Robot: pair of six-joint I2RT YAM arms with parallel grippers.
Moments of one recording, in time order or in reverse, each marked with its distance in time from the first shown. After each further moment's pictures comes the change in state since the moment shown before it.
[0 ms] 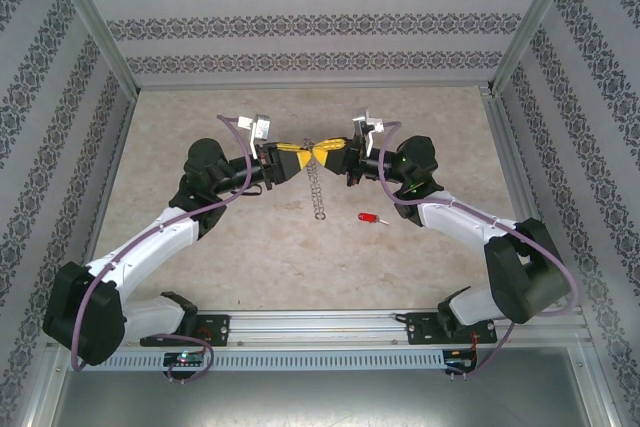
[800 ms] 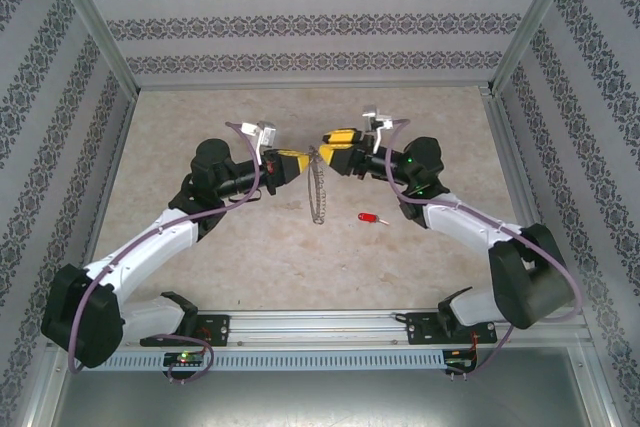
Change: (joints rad) left arm -0.013 -0.025 0.001 -0.214 -0.111 0.228; right arm -0.063 -0.056 -0.046 -0.044 0.109 0.045
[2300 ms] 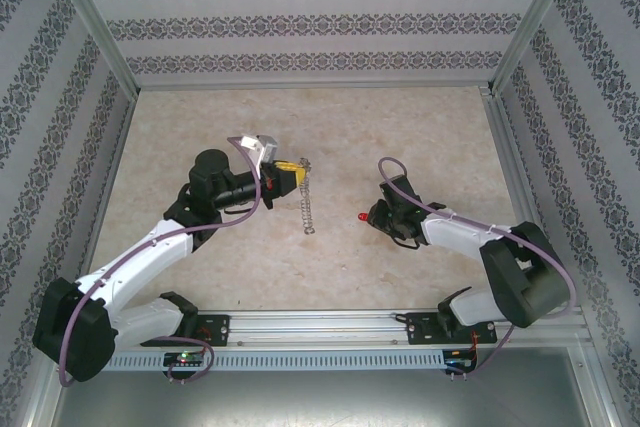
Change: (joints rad) left arm -0.025 -0.071 -0.066 -0.055 -0.023 0.159; right arm 0.054 0.036 -0.162 -1.086 0.764 0.220
